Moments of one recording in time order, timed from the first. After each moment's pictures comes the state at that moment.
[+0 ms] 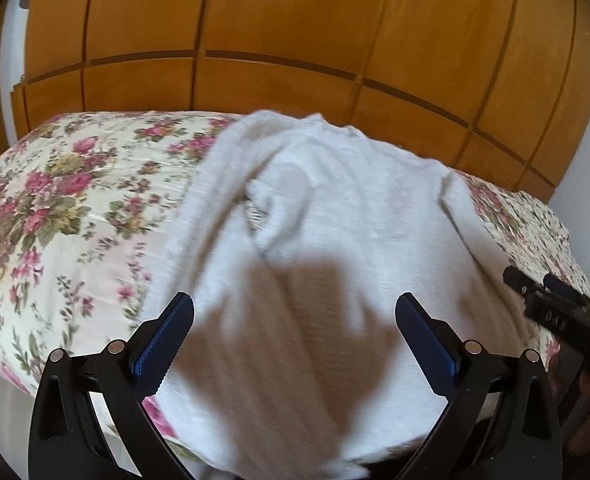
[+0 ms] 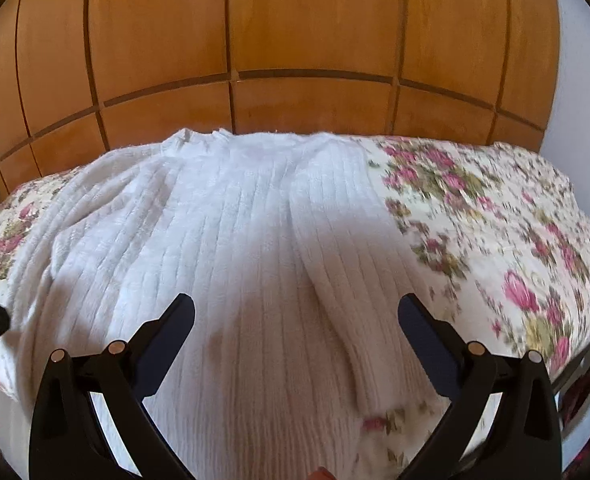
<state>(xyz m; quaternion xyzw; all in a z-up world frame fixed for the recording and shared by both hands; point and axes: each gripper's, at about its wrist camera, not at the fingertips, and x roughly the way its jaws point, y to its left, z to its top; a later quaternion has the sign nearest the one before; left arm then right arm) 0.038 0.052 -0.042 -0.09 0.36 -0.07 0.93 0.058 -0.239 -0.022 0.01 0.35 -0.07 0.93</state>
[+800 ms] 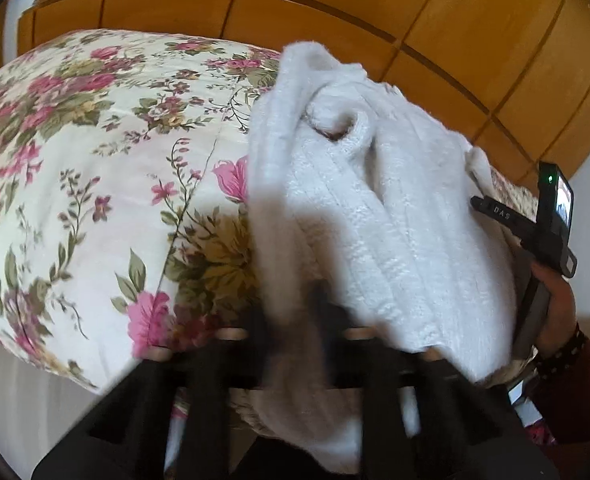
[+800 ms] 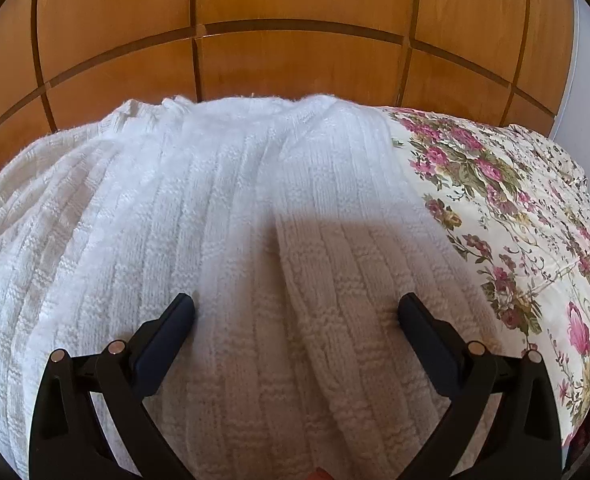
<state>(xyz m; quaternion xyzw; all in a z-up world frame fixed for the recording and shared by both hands) 0.032 0.109 -0.099 -0.15 0.44 -0.09 0.88 0.171 -0.264 -0.086 0.02 0.40 -0.11 0.91</state>
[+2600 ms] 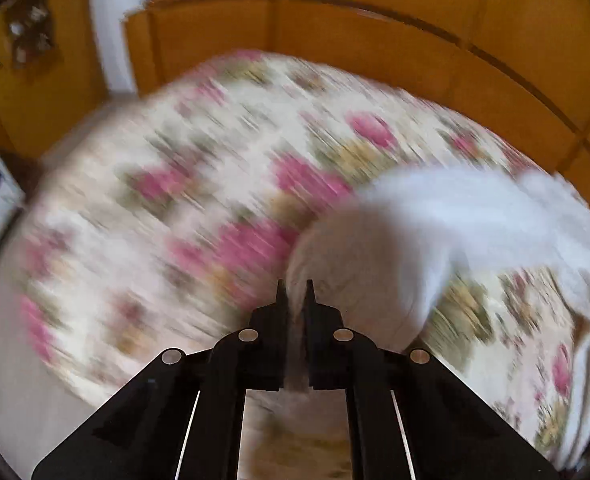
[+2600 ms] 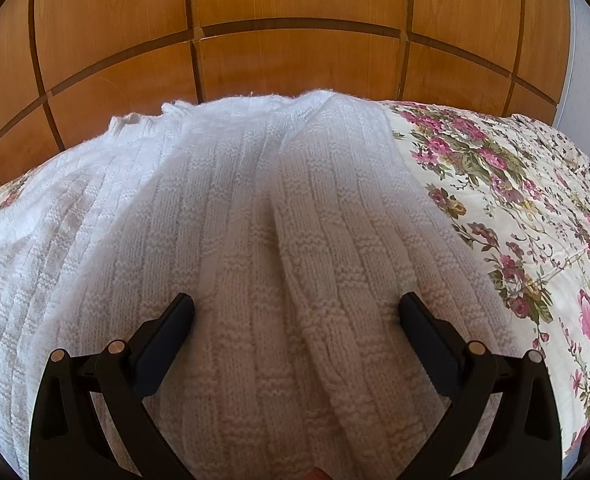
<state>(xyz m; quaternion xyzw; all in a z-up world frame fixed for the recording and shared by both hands) 0.125 0.419 -0.055 -0.11 0.45 0.13 0.87 0.166 -0.265 -0.089 0.04 0.40 -0.10 0.91</state>
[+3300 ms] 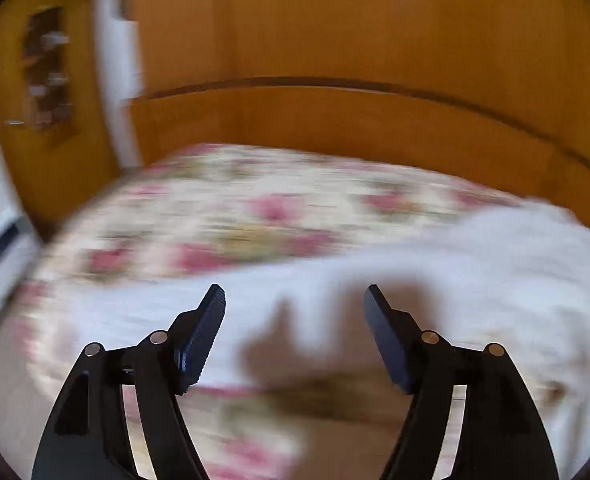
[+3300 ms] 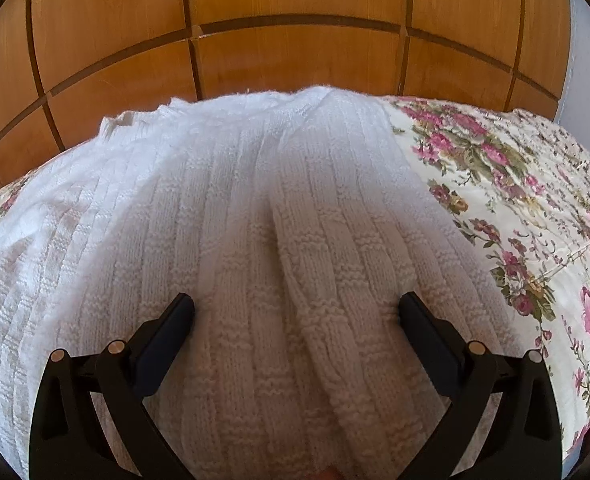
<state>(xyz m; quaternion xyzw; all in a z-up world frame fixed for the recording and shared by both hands) 0.147 0.238 -0.033 -0.06 0.33 0.11 0.94 0.170 -0.269 -0.089 0.05 0.42 -0.09 0.90</state>
